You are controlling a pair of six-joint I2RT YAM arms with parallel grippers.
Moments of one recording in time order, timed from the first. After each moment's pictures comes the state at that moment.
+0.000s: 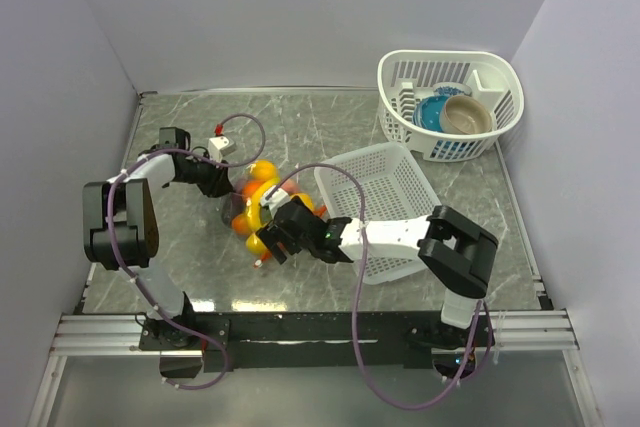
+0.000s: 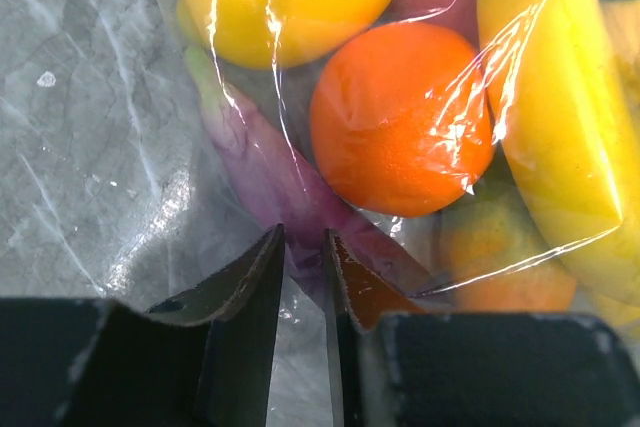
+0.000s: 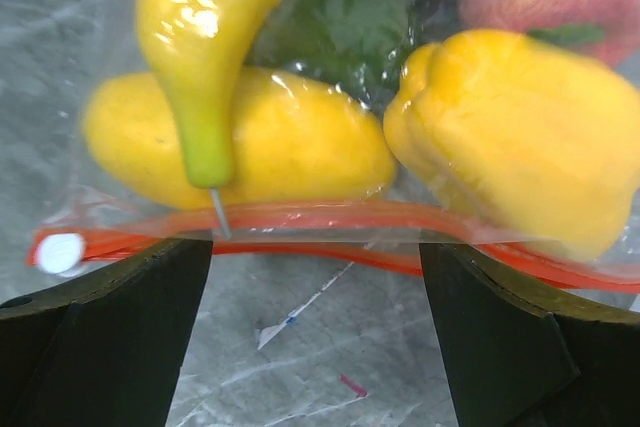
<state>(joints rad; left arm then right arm) 0.08 1.75 1.10 -0.50 0.80 0.76 1.11 1.76 1.04 0.00 0.24 0.19</state>
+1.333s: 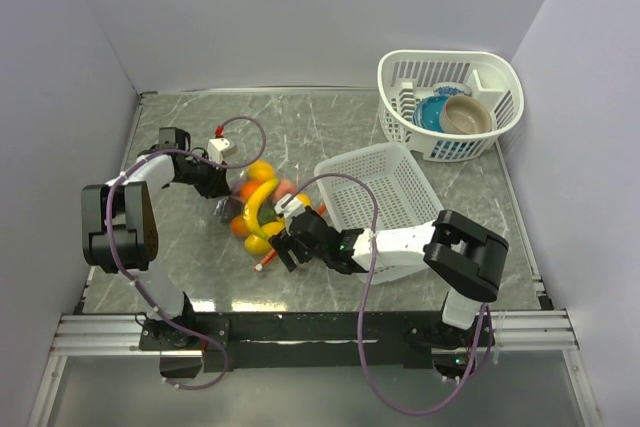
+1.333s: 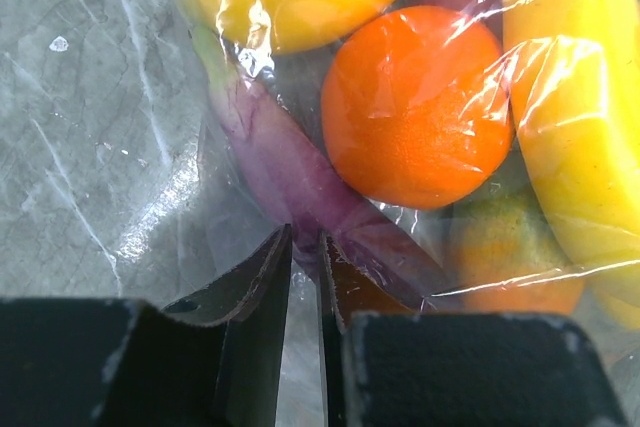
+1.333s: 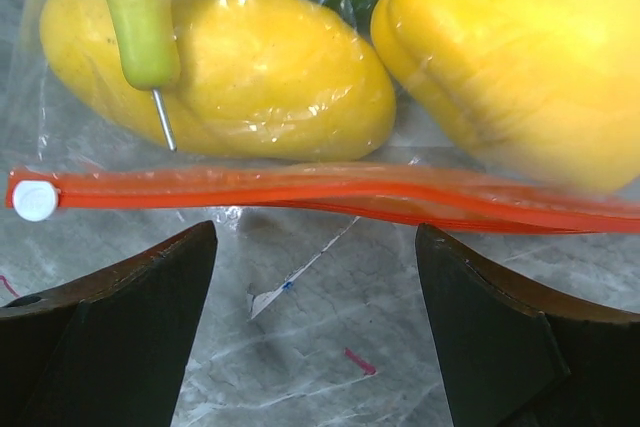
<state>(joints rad) 0.08 1.73 1.09 -0.53 0.73 0.77 1.11 1.71 0.85 0.17 0.21 0.24</state>
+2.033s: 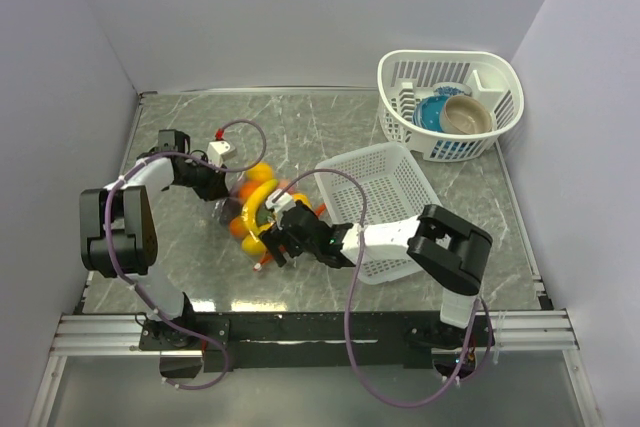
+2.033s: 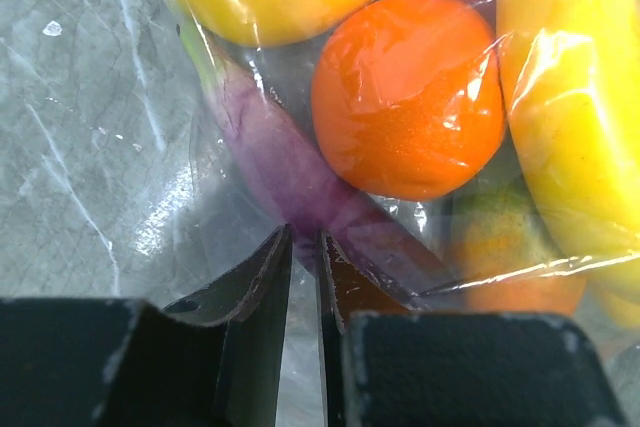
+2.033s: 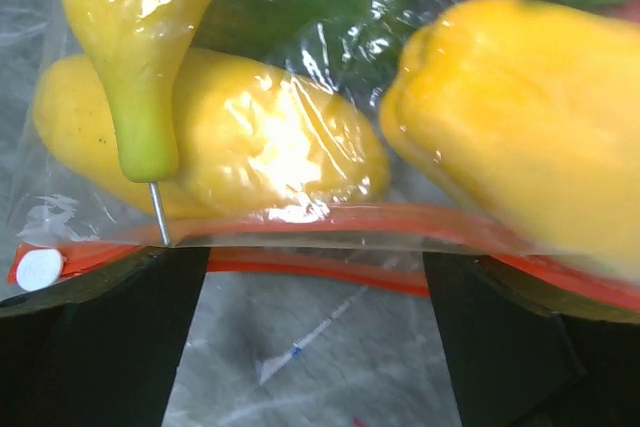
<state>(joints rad) 0.08 1.70 1.06 -0.53 0.70 0.79 1.10 1.80 0.94 0.20 0.19 0.22</state>
